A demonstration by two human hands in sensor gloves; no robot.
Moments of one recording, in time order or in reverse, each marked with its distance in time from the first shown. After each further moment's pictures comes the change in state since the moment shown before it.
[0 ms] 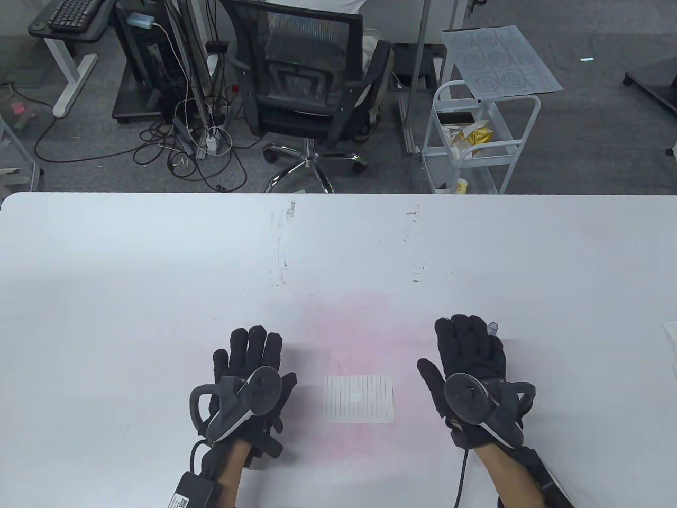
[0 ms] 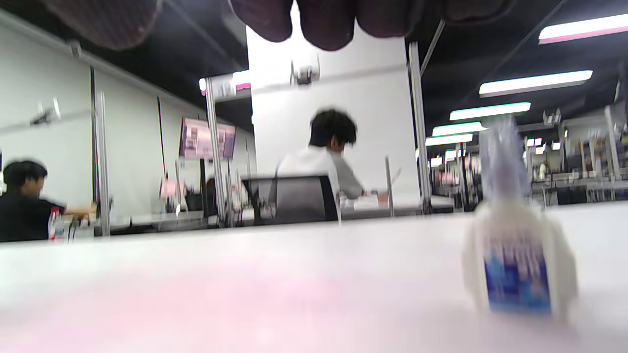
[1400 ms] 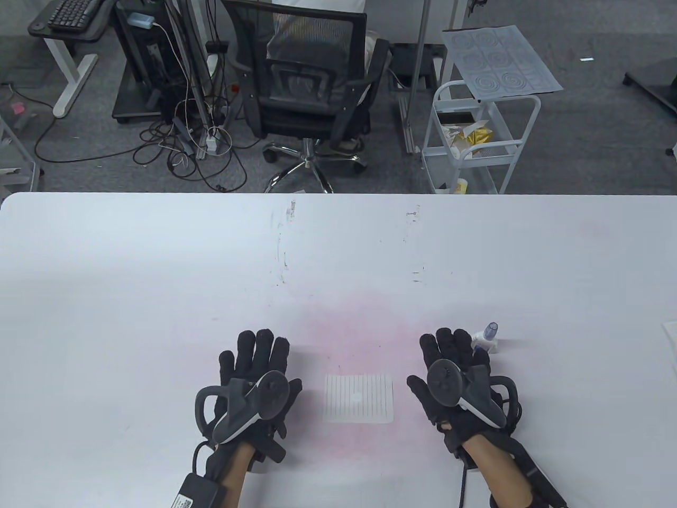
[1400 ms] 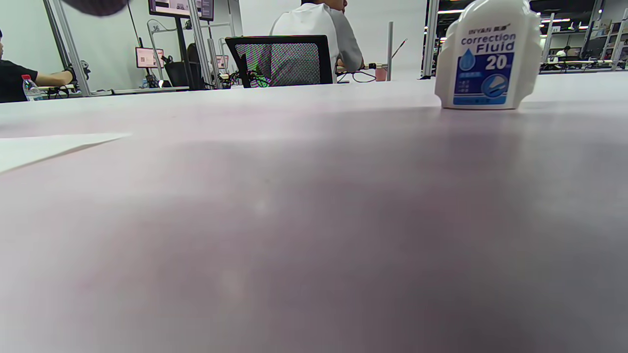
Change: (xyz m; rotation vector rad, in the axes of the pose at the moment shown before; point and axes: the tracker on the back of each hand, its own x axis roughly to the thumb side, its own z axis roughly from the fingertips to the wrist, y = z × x) left_hand 0.007 -0.005 0.002 -0.020 -0.031 -0.034; right_hand -0.007 0.048 -0.005 0.366 0.035 0.060
